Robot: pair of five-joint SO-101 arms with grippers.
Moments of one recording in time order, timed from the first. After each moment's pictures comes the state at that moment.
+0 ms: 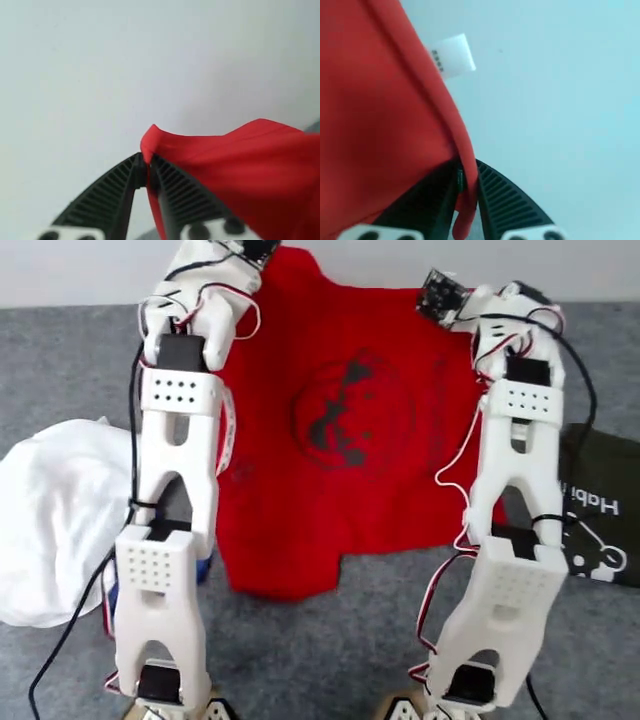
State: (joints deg) left arm 3.6 45.0 -63.6 42.8 -25.7; right arm 7.9 33.0 -33.5 26.2 70.5
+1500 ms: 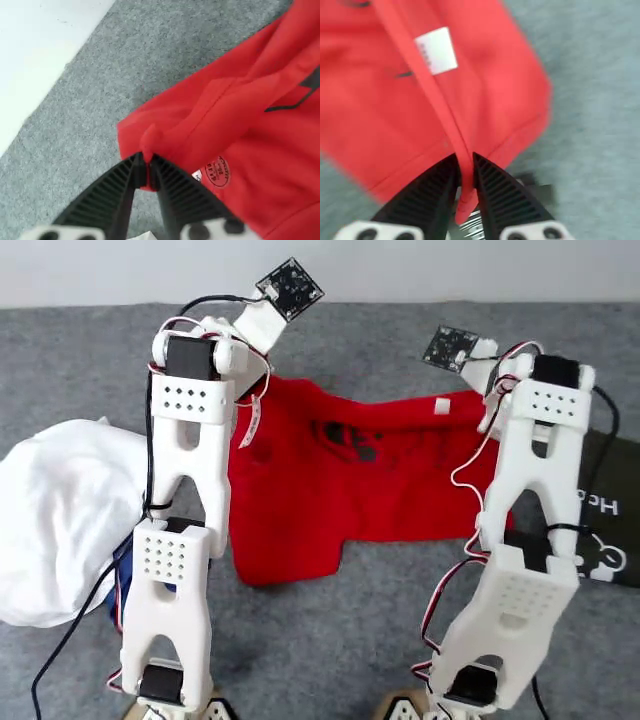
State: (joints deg) left arm 6.2 50.1 -80.4 99.4 -30.9; right arm 10.8 28.9 -33.5 82.6 72.3
